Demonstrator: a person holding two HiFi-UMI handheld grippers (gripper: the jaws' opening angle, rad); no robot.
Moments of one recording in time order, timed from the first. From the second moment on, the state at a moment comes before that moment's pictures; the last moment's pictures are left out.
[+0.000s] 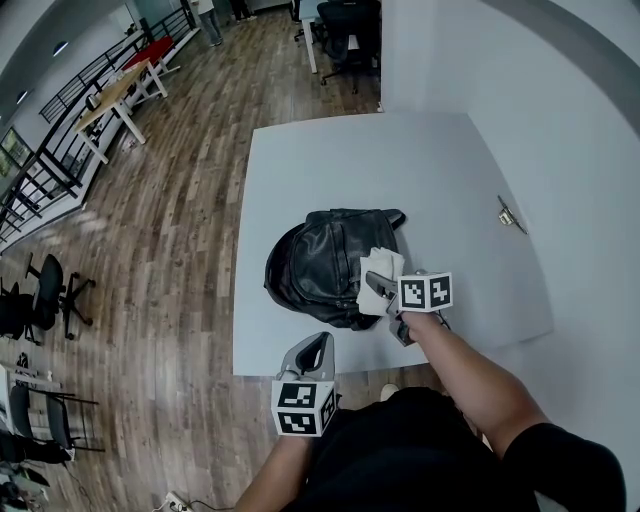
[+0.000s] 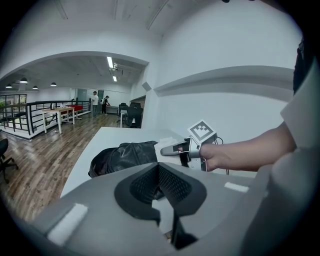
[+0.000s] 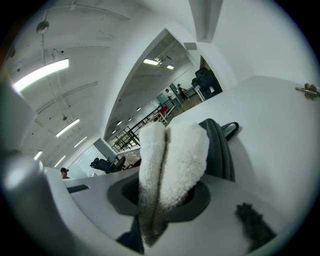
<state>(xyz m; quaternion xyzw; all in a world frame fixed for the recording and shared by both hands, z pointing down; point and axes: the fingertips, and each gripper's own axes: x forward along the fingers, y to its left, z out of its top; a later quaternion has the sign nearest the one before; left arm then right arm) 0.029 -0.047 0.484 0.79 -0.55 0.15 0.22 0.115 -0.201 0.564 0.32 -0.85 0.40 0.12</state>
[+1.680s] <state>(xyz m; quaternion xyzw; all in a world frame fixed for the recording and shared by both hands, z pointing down) 0.115 -0.009 0.482 0.78 -0.57 0.15 0.22 0.241 -0.186 0.575 0.34 -0.85 0.38 0.13</state>
